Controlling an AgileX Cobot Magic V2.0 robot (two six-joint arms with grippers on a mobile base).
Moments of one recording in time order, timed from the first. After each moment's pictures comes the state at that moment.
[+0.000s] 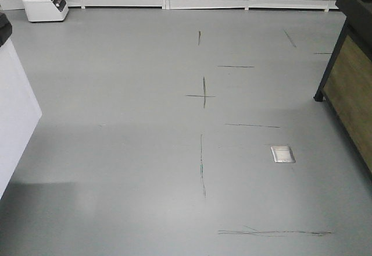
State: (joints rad) left arm -0.05 -0.01 0.02 0.03 0.04 -0.11; right arm 0.08 -0.01 0.03 -0.07 -0.07 0.07
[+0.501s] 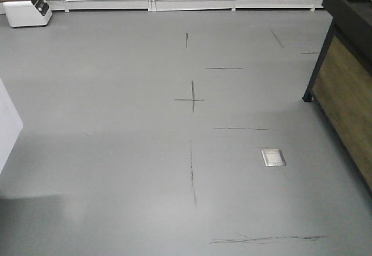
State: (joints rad) left arm -0.05 -0.01 0.02 0.03 0.04 -0.11; right arm 0.08 -0.01 0.03 -0.07 -0.07 0.07
